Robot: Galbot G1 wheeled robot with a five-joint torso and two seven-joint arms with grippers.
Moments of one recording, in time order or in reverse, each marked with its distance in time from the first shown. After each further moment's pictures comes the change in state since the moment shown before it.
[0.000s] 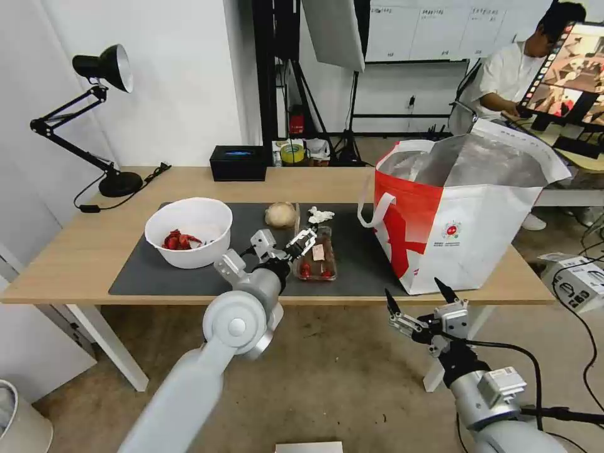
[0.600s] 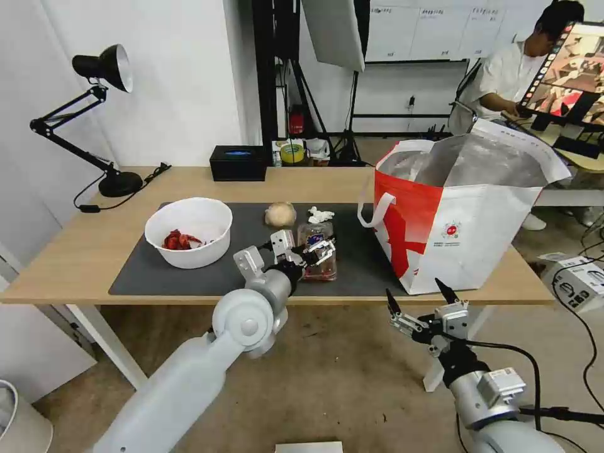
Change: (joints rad) left arm -0.095 0.152 0.139 0.068 0.308 0.047 0.236; right arm 0.005 0.014 -0.006 -0.018 0.001 0.013 -0.002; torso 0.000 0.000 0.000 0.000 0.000
